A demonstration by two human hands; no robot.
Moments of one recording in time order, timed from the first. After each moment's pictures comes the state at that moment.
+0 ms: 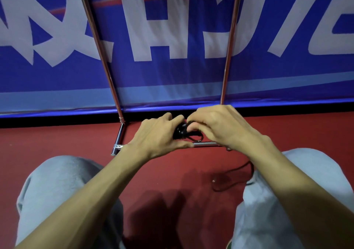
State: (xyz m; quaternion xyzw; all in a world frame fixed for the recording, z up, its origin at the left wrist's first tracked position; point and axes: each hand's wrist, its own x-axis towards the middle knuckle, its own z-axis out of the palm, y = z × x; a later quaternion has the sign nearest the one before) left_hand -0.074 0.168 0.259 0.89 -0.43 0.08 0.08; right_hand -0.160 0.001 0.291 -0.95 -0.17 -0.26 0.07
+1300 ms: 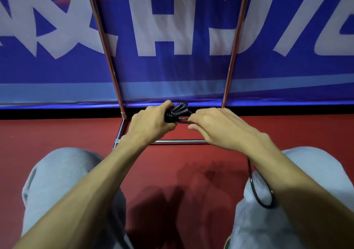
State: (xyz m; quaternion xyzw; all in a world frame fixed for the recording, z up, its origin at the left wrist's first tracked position) left_hand -0.057 0.176 0.261 0.94 -0.29 0.06 0.18; right_hand -0.153 0.011 0.286 -0.98 -0.14 -0.12 -0.01
